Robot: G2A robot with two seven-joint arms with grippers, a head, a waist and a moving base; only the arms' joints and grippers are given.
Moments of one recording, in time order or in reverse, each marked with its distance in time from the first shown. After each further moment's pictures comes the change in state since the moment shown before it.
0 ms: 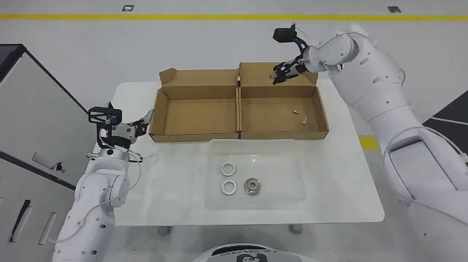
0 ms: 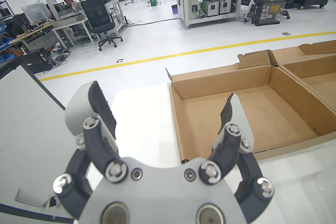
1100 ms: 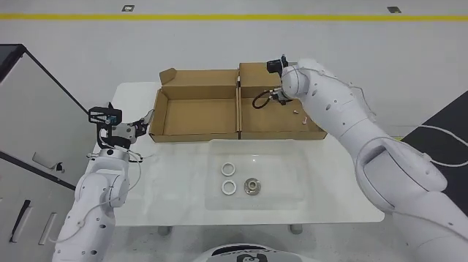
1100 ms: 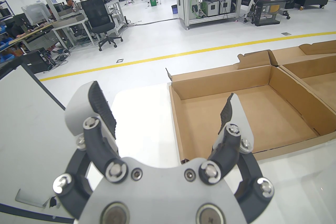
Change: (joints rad) left arm 0.000 0.000 0.000 0.000 0.000 0.000 0.000; right arm -0.061 -0.122 -0.233 0.088 -0.278 0.410 -0.100
